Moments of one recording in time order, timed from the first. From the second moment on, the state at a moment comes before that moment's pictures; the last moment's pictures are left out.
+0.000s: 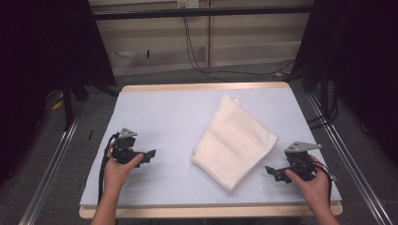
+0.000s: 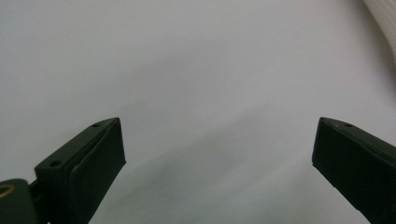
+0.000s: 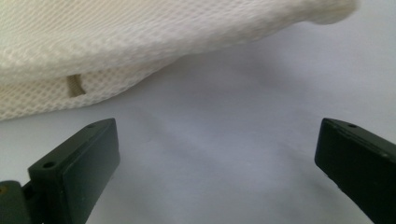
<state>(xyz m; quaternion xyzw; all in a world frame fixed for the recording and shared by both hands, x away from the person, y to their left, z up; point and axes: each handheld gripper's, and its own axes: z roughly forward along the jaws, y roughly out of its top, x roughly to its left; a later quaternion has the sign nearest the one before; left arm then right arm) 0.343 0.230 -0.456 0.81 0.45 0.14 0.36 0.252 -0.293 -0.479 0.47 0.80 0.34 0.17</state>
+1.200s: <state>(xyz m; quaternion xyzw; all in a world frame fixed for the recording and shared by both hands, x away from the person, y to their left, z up) 0.338 0.177 -0.457 0.85 0.38 0.10 0.35 0.268 -0.245 -0.472 0.44 0.81 0.37 0.13</state>
